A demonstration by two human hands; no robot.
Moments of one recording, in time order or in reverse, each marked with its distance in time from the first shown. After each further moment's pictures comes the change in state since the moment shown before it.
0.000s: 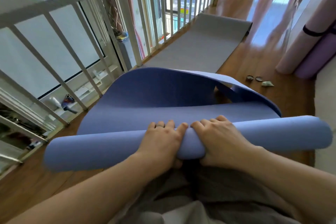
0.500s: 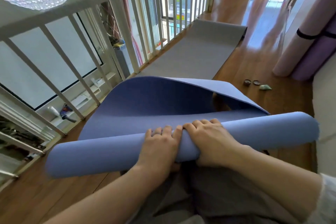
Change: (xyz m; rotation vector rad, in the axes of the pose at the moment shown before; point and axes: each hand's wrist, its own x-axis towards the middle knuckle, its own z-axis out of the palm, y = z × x) left_hand 0.015 0.002 0.008 0.061 0.024 -0.059; right_hand 0.029 0.010 0.004 0.066 -0.015 0.009
